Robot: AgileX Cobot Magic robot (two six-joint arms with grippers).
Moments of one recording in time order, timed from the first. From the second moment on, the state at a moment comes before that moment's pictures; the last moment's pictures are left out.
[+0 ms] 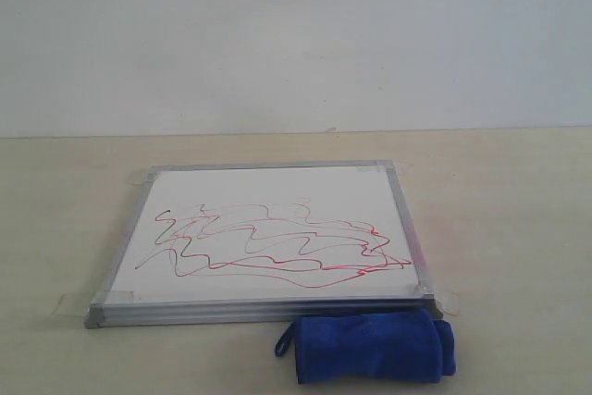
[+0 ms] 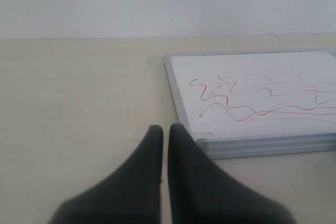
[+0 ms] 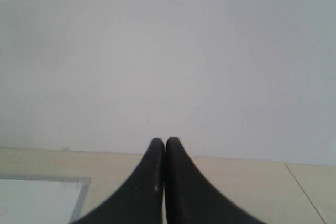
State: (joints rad) left arm 0.05 0.00 0.00 -0.04 0.31 0.02; right arm 0.00 0.52 -0.48 -0.03 0.06 -0.03
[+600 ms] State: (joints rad) left arm 0.05 0.00 0.00 -0.04 0.31 0.02; right arm 0.12 1.11 -0.92 -0.01 0.62 -0.29
